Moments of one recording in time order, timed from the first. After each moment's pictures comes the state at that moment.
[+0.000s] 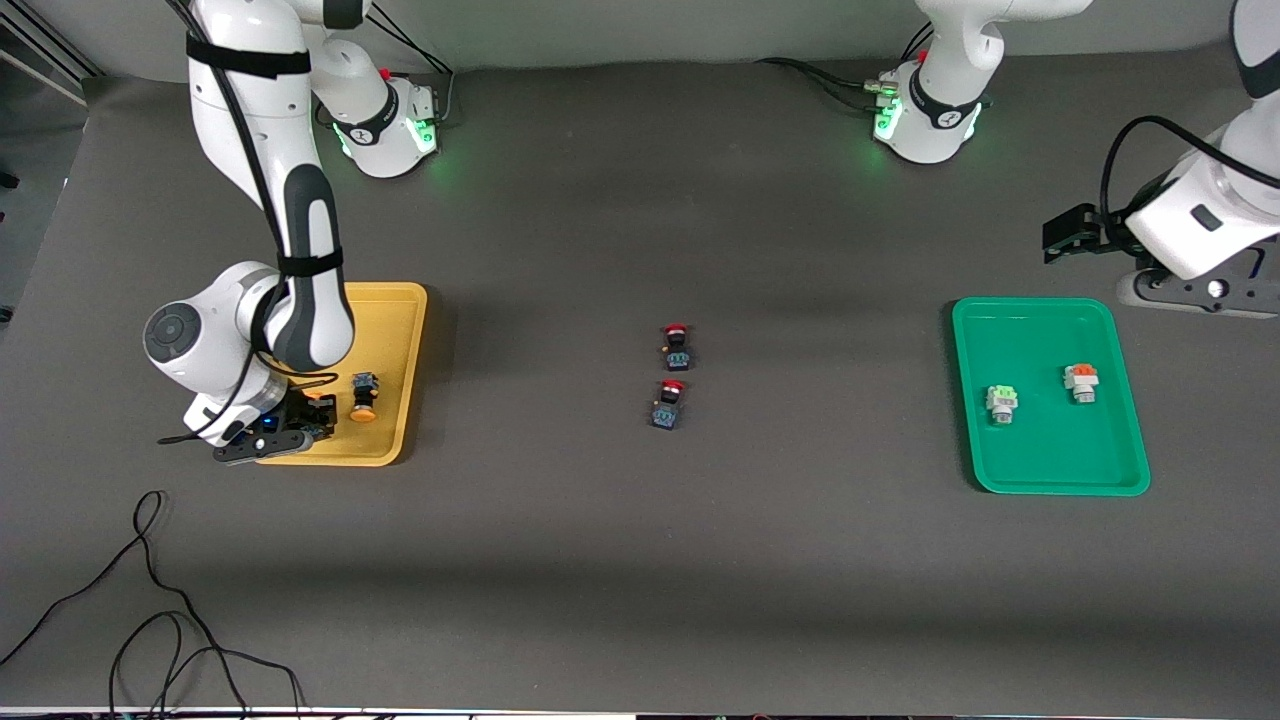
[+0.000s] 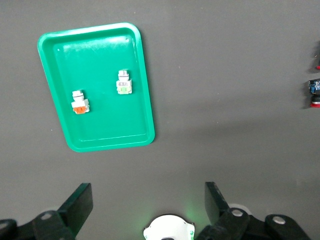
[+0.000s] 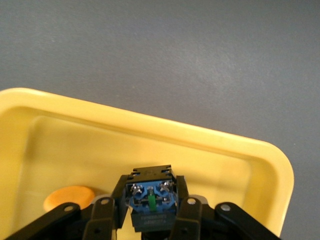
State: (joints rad) left arm -0.11 0.00 0.00 -1.62 0.02 1.46 0.03; right arm 0.82 0.65 -0.87 -2.12 0.79 2.52 -0.75
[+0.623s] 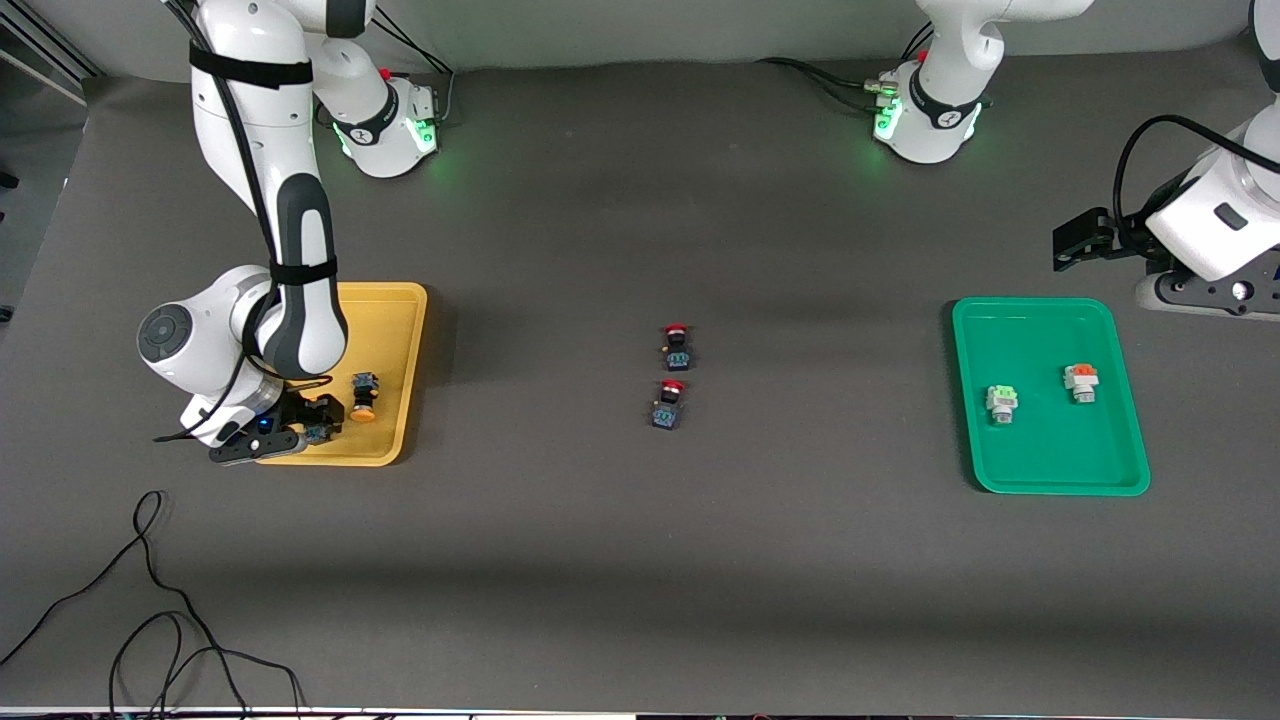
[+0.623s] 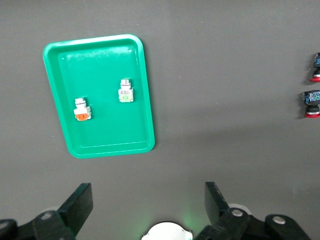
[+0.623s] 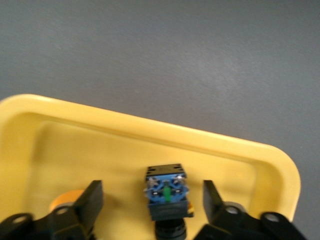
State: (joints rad) left arm -0.12 0.01 0.03 -1.59 0.01 1.46 0.03; right arm 0.83 0.64 -0.89 -2.11 0.82 2.47 -0.76
